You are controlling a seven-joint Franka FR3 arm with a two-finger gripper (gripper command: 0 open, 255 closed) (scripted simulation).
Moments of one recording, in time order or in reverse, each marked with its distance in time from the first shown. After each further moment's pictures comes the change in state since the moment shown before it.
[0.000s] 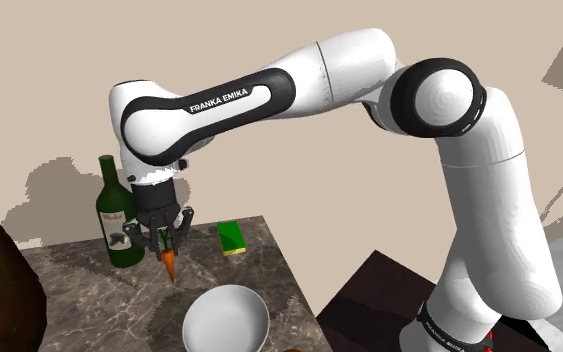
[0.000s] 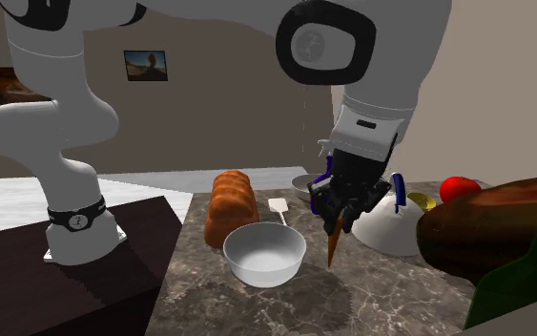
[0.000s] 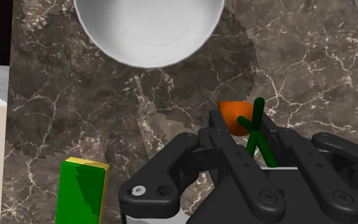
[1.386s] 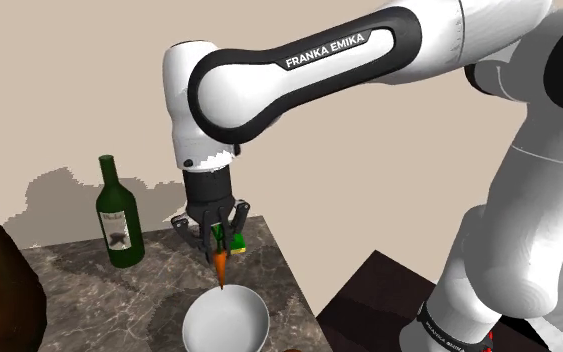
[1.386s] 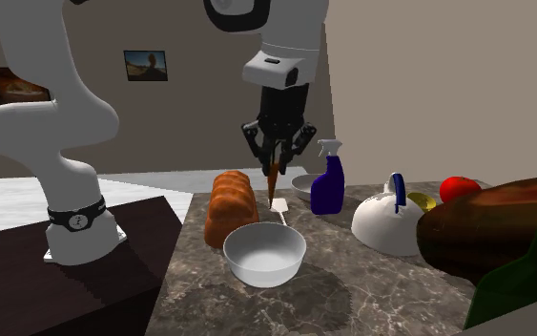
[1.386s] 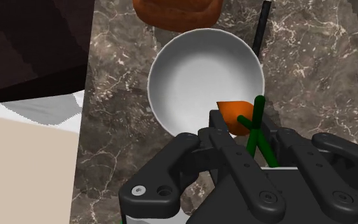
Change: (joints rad) arm -0.060 -0.494 0.062 -0.477 0.193 0.016 -0.037
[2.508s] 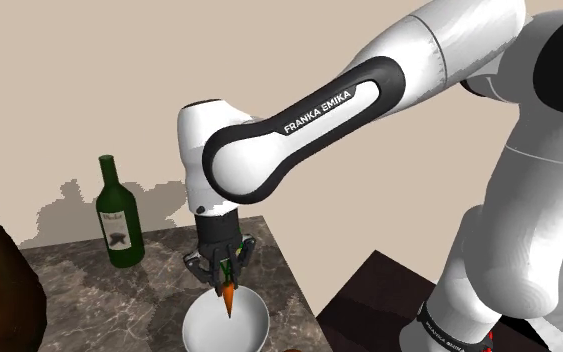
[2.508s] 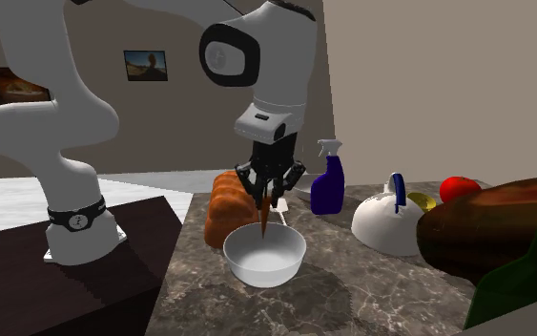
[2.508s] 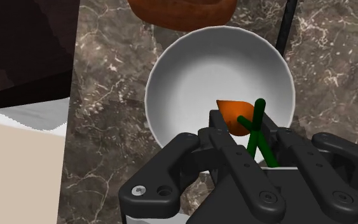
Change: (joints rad) arm 0.009 0.035 0.007 -0.169 -0.001 0.201 -0.010
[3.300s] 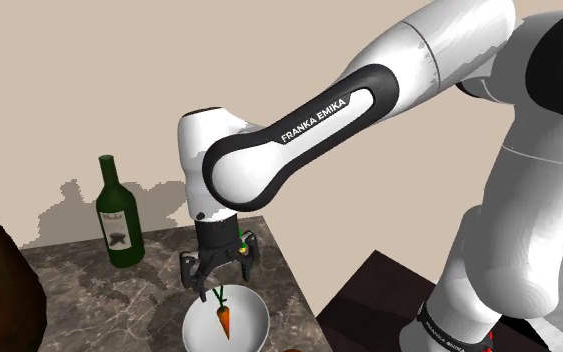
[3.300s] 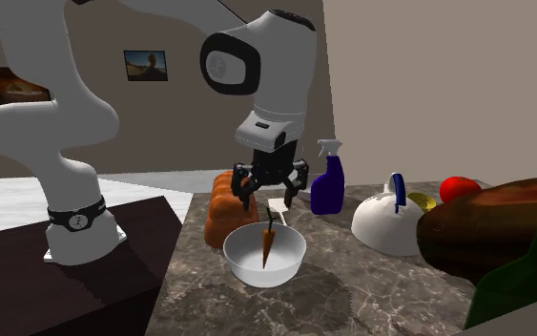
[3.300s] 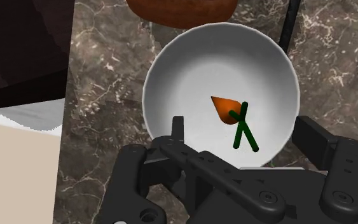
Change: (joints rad) arm 0.002 0.021 0.000 -0.011 -0.008 0.030 0.002
